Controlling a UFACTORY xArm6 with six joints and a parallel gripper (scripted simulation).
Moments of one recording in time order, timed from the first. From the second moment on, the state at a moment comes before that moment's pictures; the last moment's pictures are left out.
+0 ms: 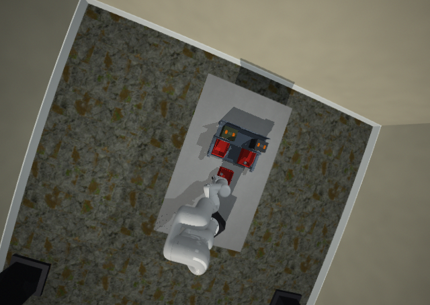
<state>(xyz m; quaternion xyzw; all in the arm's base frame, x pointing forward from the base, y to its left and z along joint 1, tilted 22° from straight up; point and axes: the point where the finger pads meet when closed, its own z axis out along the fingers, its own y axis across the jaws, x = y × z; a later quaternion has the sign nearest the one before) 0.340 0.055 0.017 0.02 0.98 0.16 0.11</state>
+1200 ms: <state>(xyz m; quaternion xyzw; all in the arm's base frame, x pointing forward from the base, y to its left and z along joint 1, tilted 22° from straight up) 0.342 0.041 0.012 0.02 0.98 0.16 0.11</state>
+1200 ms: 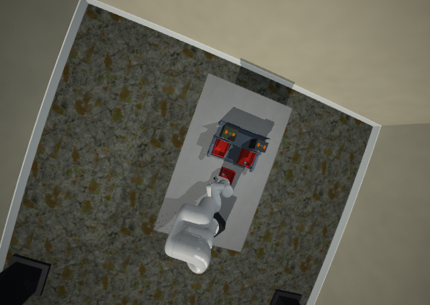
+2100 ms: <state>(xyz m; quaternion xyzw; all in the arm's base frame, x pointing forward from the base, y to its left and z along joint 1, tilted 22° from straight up) 0.346 0.043 0.014 0.02 0.98 0.16 0.11</state>
